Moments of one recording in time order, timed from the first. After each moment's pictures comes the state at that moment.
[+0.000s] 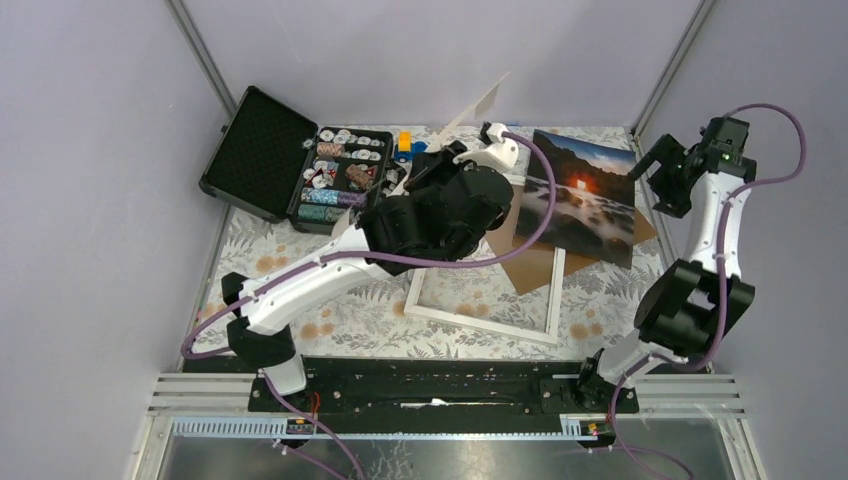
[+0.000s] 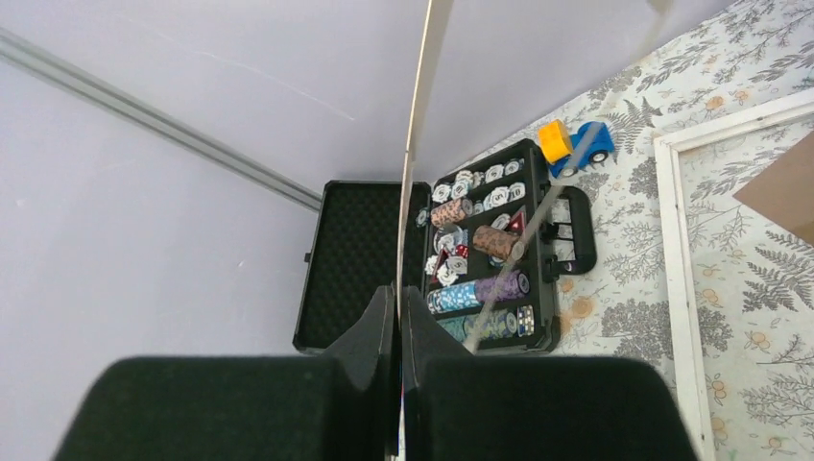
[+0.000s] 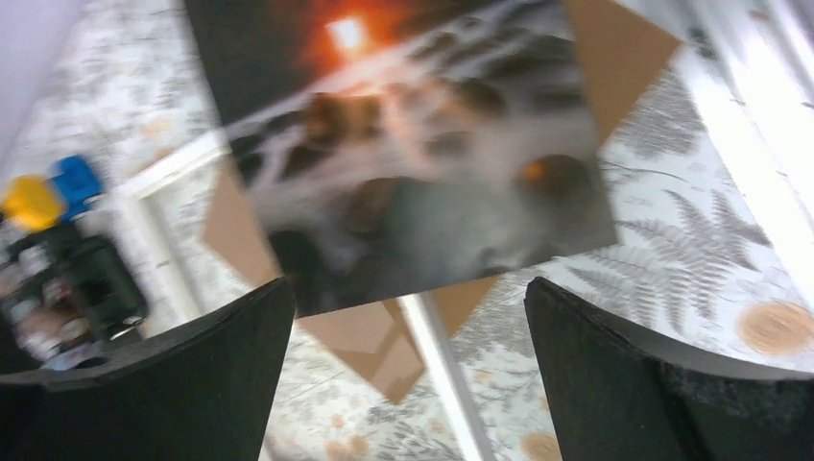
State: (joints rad) left arm -1.22 1.72 2.11 -0.89 -1.27 0.27; right arm -0.46 1.67 1.60 -0.94 -0.21 0.34
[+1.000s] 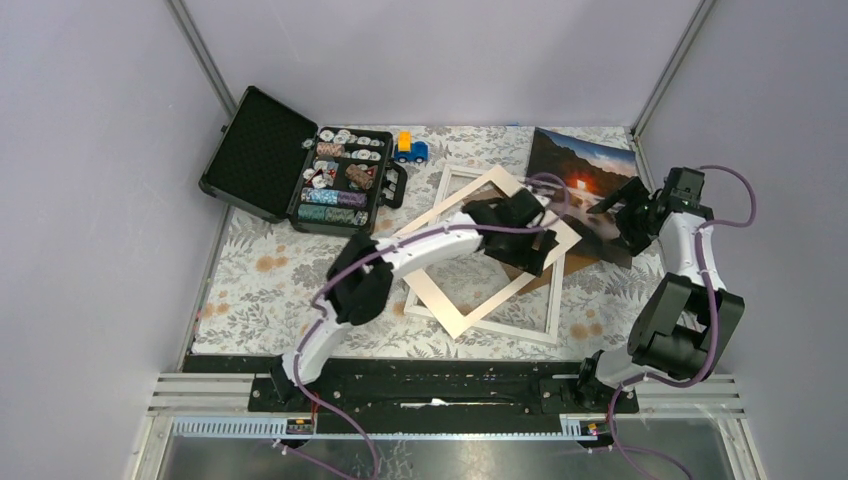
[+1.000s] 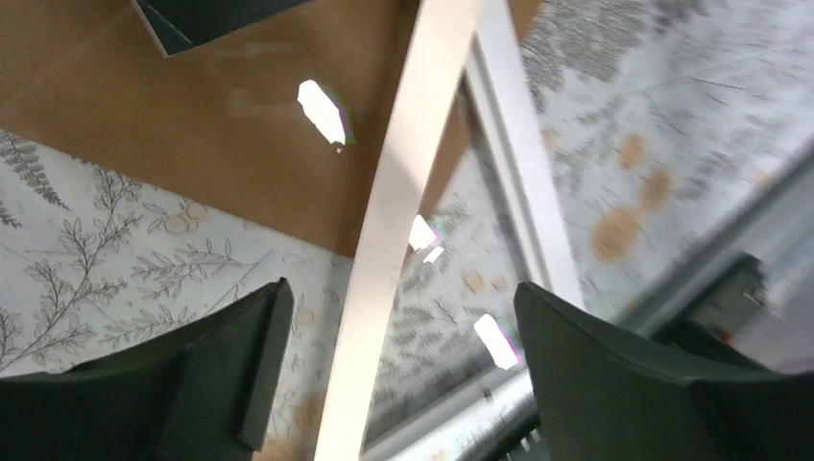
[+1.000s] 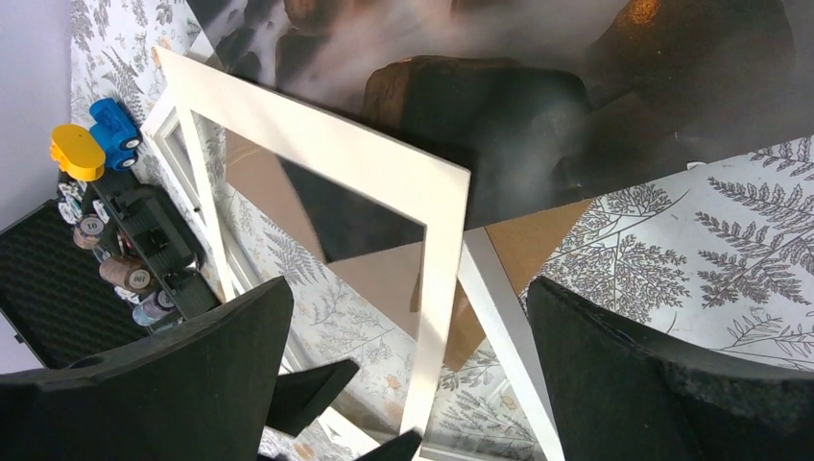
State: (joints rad) left arm -1.03 2.33 2.10 -0.73 0.04 -0.48; right arm -0.41 1.47 1.11 -0.65 -0.40 0.58
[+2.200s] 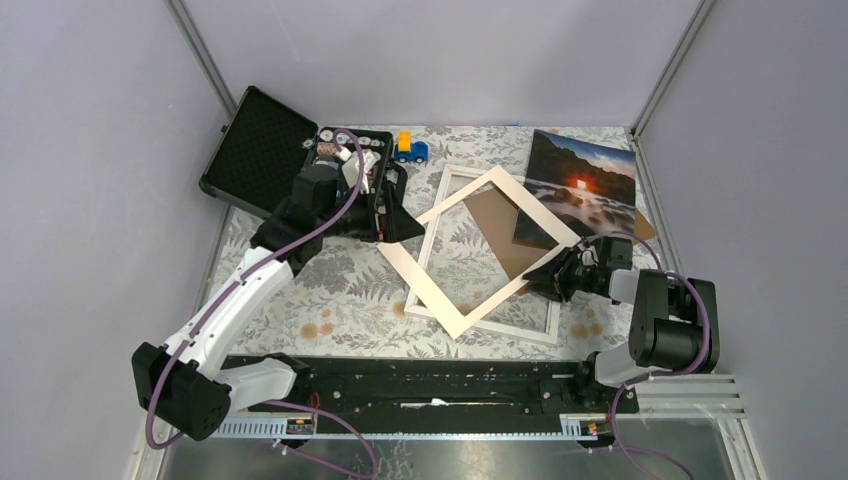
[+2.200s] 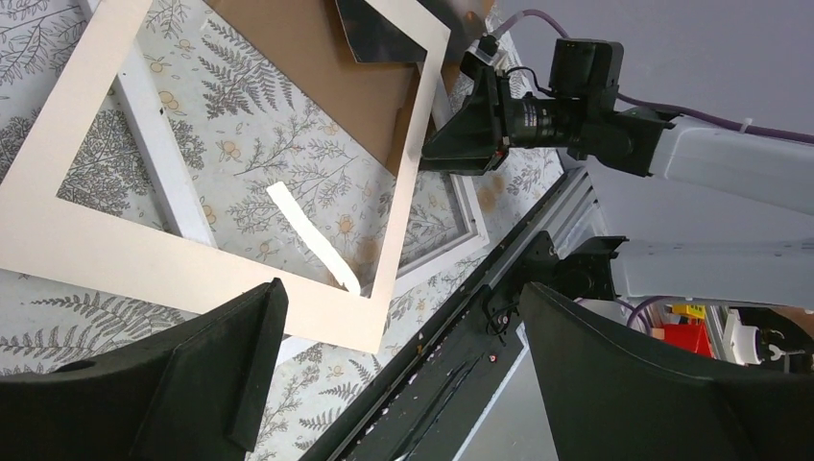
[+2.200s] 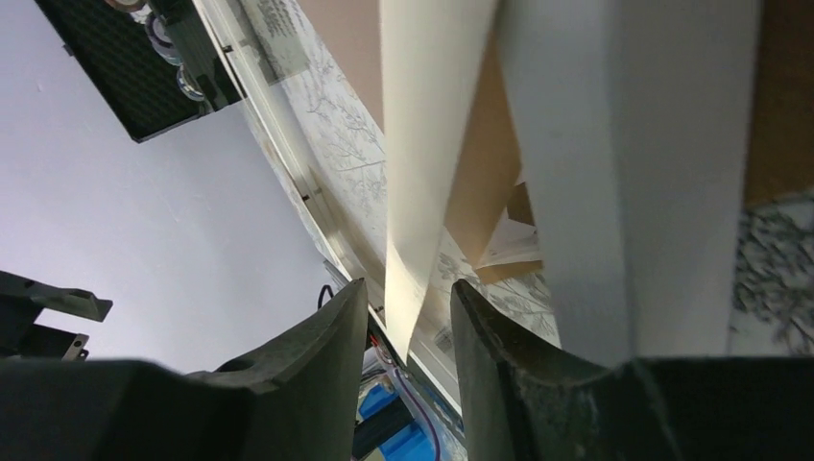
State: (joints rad) left arm -0.45 1.15 1.07 -0.39 0.56 -0.54; right arm -0.21 1.48 0.45 -0.06 -0.88 0.72
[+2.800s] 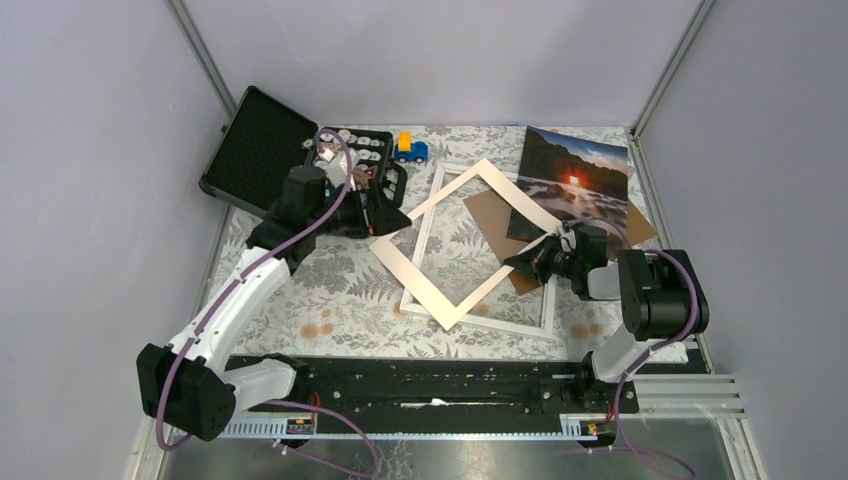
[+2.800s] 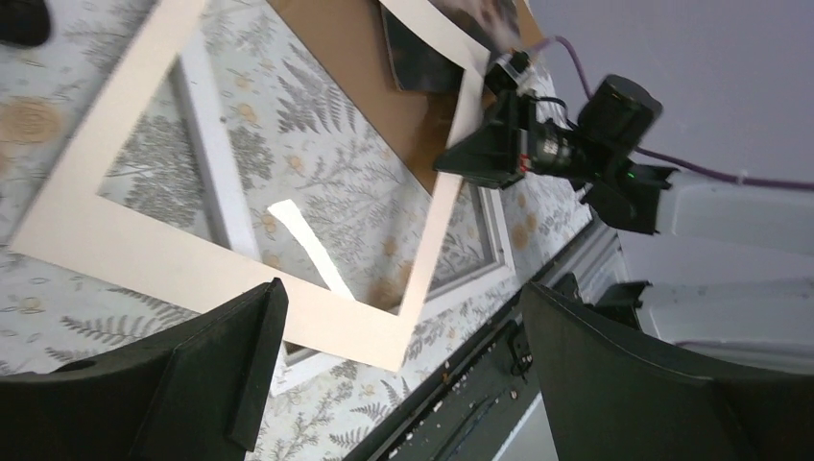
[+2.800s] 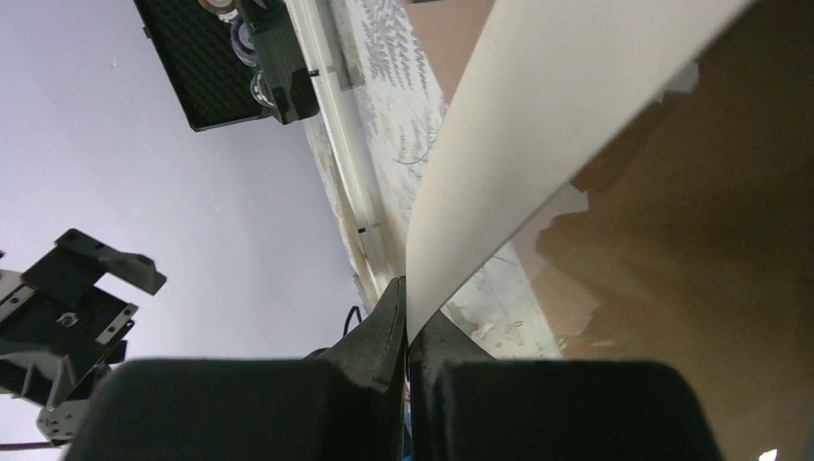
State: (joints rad) left arm -0.37 1.15 1.01 -0.34 0.54 -0.55; right arm -0.01 1.67 0.40 0.60 -0.85 1.07
